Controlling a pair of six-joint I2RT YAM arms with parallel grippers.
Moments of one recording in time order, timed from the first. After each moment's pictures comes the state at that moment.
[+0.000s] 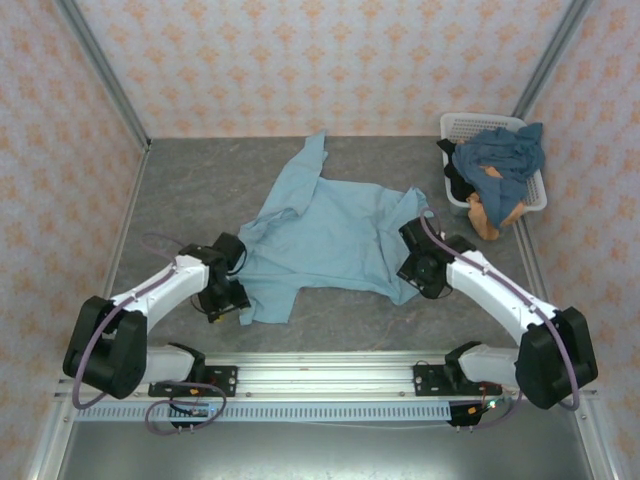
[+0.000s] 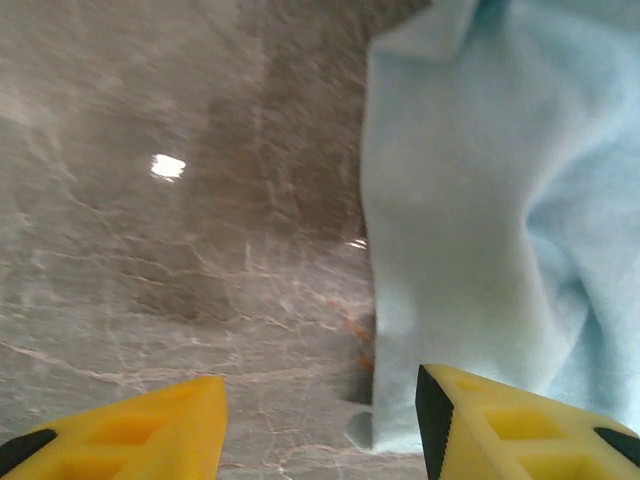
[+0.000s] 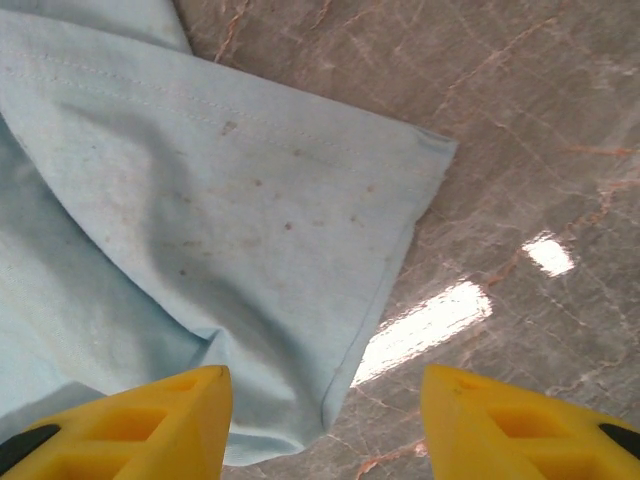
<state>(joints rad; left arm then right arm) -0.30 1.31 0.69 -0.98 0.07 -0.80 0.43 1.22 0.81 -0.92 0.12 1.06</state>
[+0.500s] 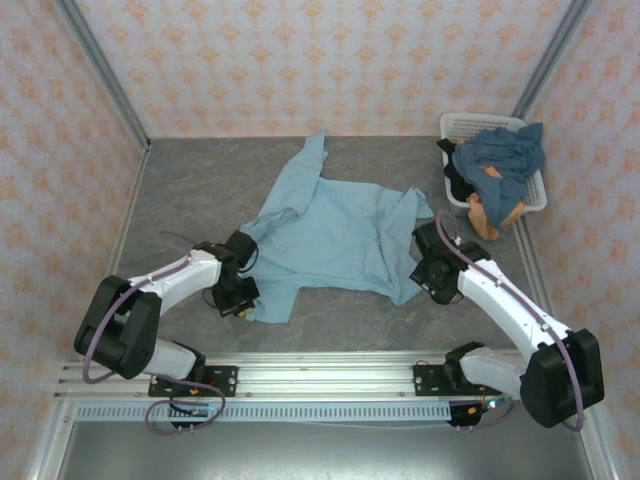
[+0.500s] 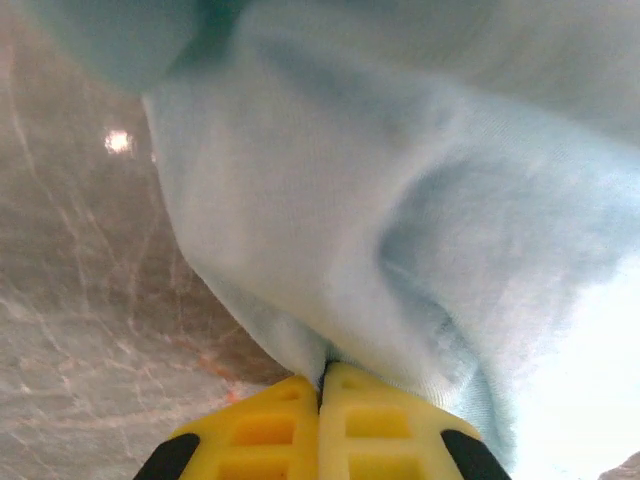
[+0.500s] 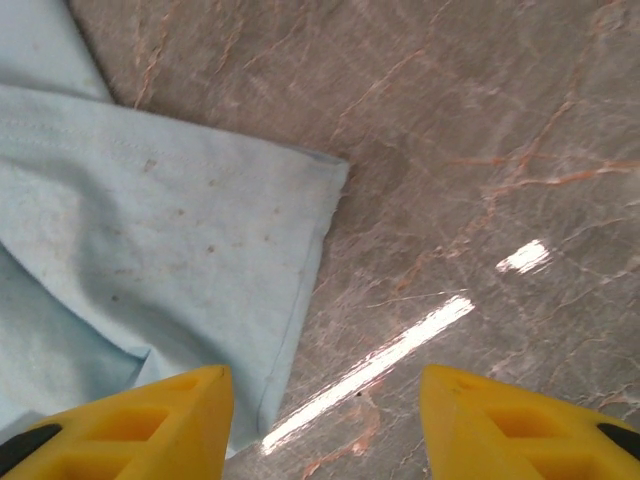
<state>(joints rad) -0.35 1.42 0.72 -0.87 0.13 -0.85 0.37 1.12 0.78 -0.99 0.16 1.07</state>
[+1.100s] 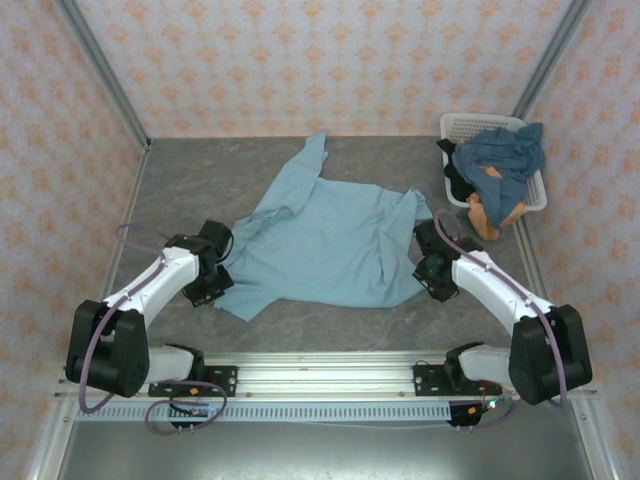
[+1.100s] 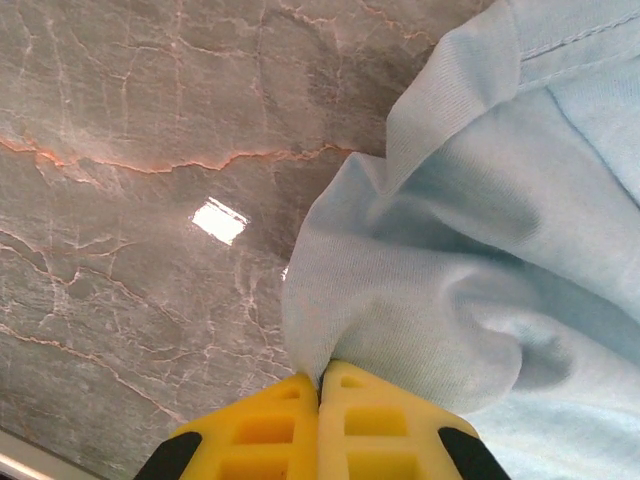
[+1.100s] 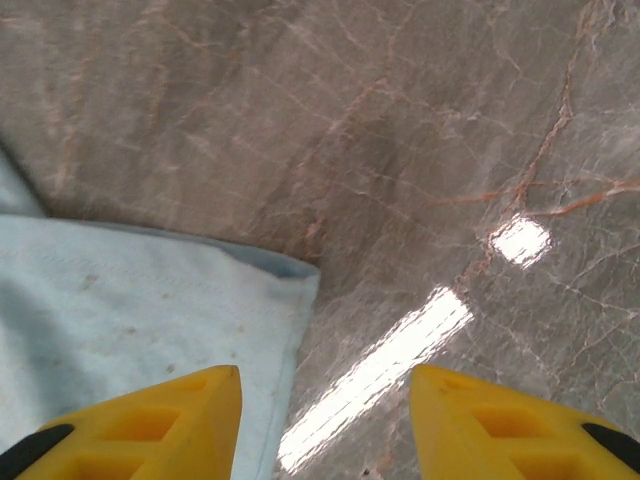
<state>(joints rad) -0.17 1.30 0.77 -1.02 -0.13 -0.80 0.29 1.25 0.73 -0.87 0.16 1.11</state>
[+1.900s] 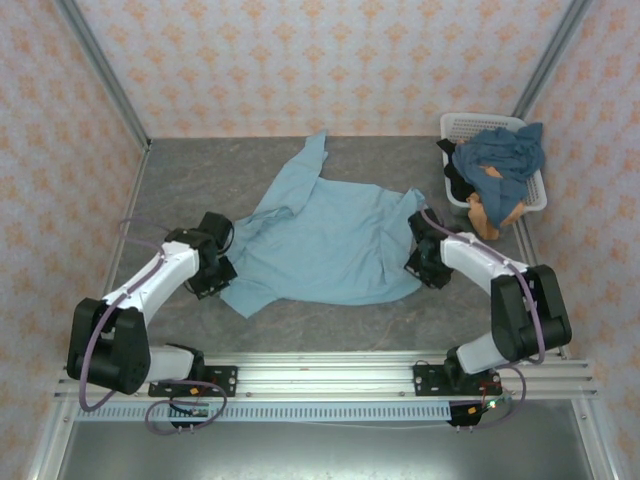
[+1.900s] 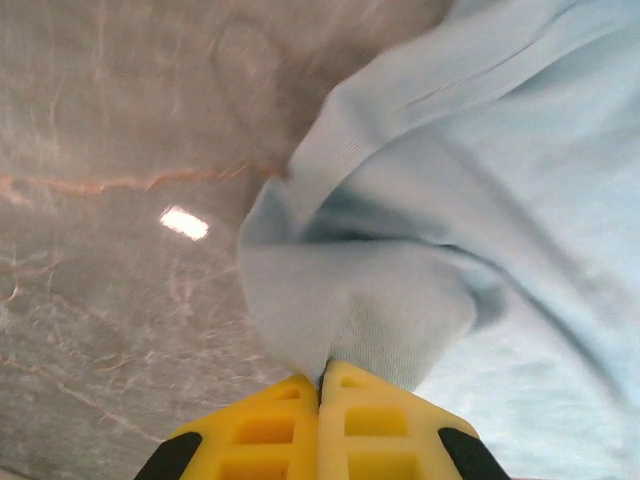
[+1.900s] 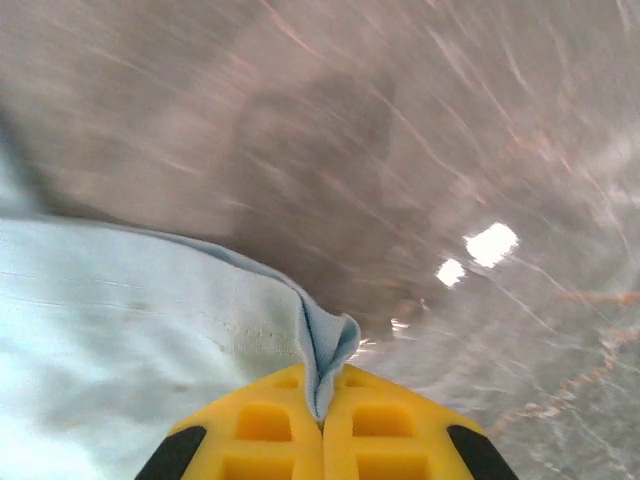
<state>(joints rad) -0.17 1.31 0.86 -1.00 -0.07 -0.80 0.26 1.46 0.86 -0.79 0.11 0.92</state>
